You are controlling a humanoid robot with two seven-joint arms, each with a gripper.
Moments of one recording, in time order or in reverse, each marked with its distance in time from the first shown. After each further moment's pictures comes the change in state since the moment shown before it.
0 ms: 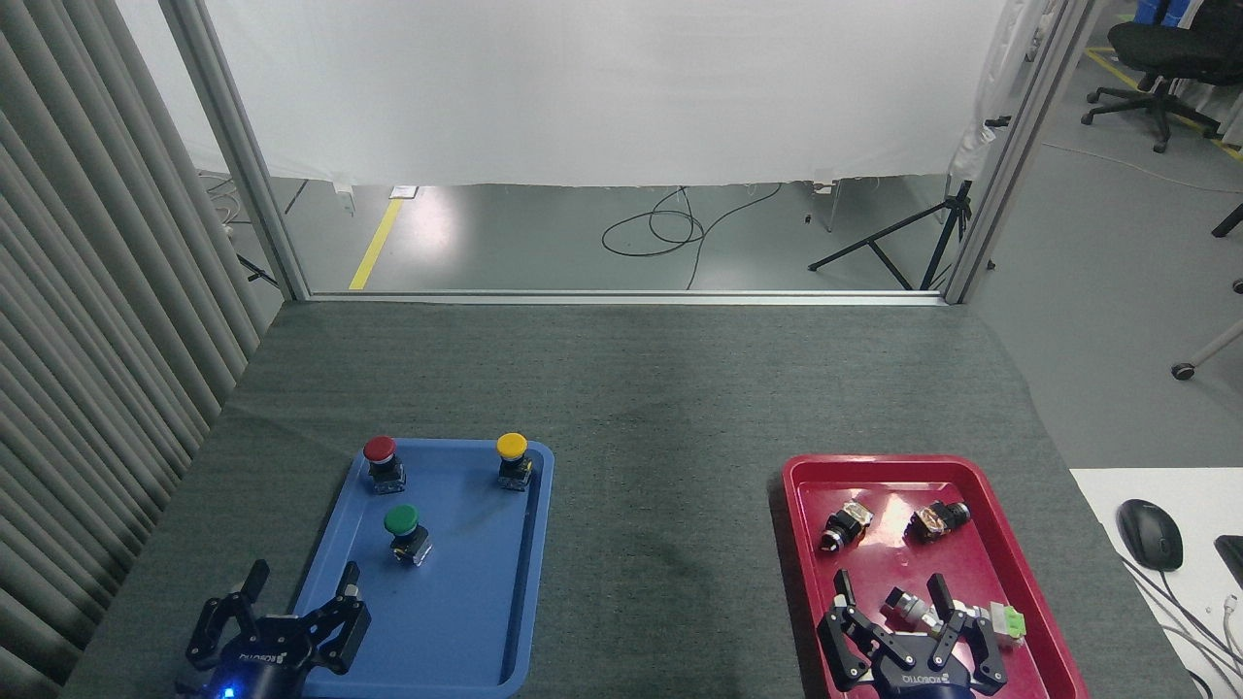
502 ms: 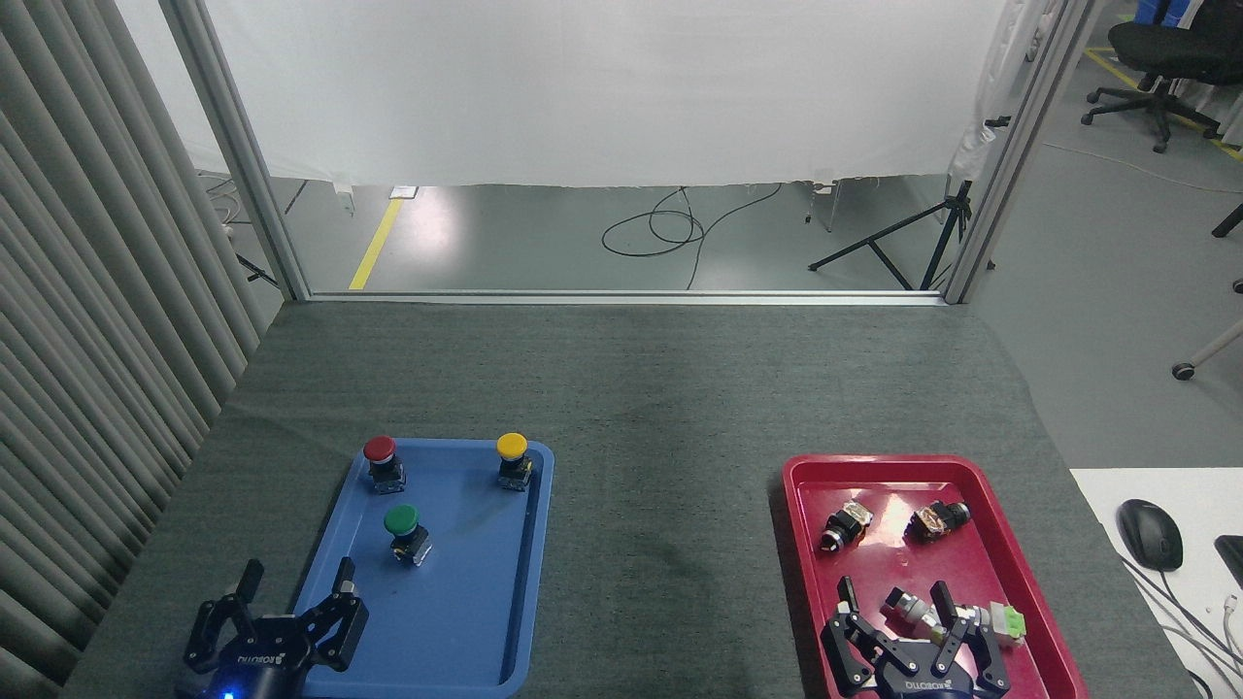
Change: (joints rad) left arm 0.000 -0.014 -0.001 0.010 0.014 0.027 0.067; right arm 0.003 -0.008 -0.004 0.022 -0.001 0.003 -0.008
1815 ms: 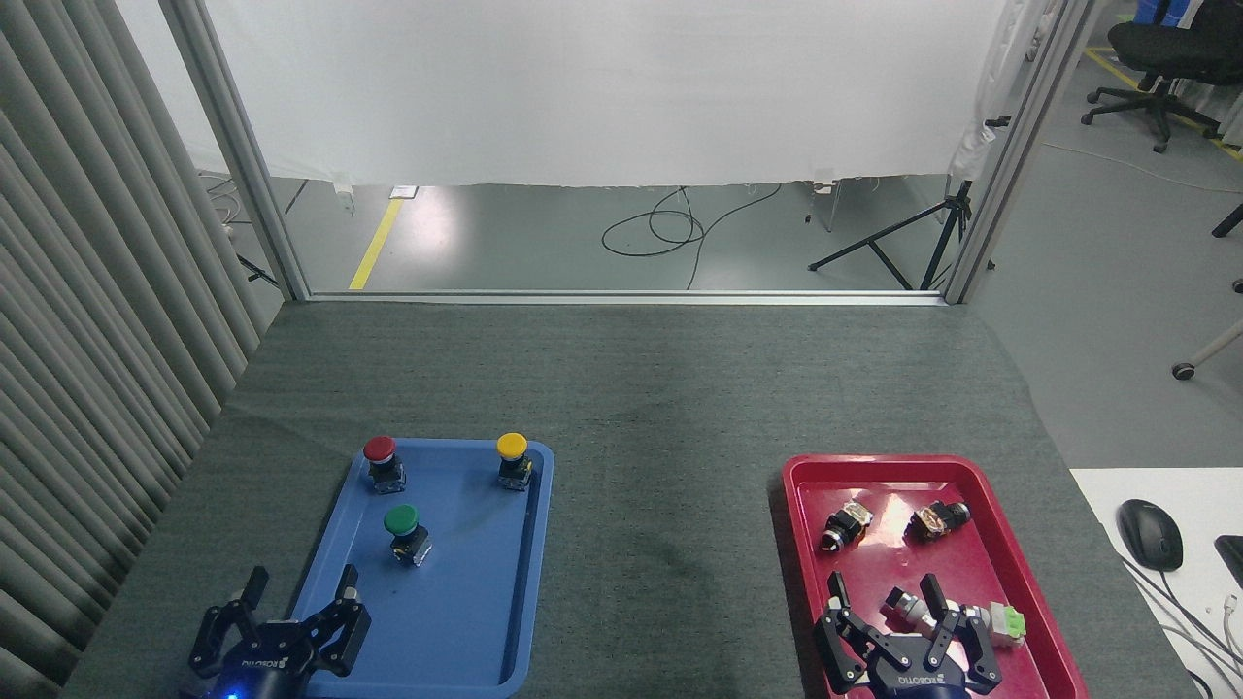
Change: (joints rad) left arm -0.011 0.000 -0.003 0.042 0.003 -0.017 -0.008; right arm -0.004 0.008 0.003 -0.016 -0.003 -0.033 -0.001
